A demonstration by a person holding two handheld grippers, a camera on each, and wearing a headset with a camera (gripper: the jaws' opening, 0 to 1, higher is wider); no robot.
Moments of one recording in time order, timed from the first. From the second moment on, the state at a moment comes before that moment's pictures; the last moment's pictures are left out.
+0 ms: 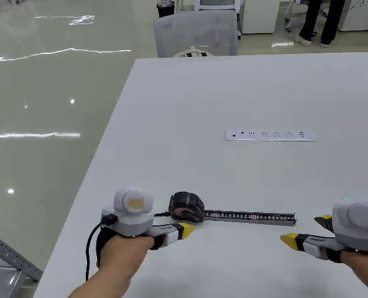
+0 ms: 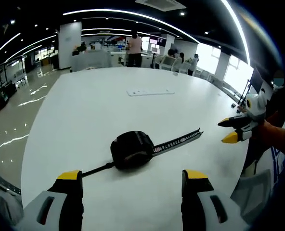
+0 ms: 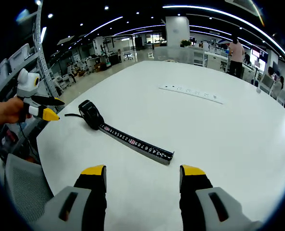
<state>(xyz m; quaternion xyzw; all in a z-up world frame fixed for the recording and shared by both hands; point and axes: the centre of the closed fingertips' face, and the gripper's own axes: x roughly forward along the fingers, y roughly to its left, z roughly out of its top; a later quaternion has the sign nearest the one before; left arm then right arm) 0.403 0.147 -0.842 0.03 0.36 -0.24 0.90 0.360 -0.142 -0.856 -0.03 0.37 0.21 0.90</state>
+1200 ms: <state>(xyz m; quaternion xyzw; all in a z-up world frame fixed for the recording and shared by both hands) 0.344 0.144 -0.805 0.01 0.34 -0.19 0.92 0.308 -0.122 -0.804 0.01 0.34 0.16 0.92</state>
